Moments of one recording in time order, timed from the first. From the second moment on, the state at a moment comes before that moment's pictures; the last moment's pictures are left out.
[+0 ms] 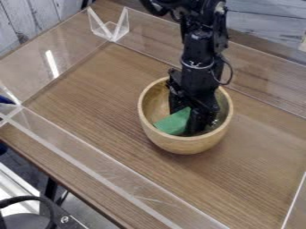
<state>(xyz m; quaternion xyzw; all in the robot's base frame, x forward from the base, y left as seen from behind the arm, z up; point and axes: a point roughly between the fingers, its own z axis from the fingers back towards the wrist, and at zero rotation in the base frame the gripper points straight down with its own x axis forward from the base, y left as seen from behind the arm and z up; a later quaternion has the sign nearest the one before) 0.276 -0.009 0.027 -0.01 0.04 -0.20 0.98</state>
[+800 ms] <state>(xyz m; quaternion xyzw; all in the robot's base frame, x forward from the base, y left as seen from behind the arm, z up) 0.273 -0.011 0.027 -0.02 0.02 -0.23 0.97</state>
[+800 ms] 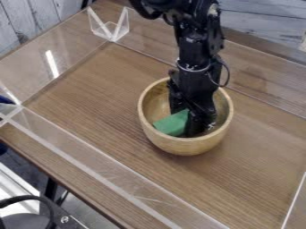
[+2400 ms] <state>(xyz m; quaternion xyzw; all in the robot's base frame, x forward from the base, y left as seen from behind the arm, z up) 0.273 -0.025 0.048 -0.02 -0.01 -0.26 0.97</state>
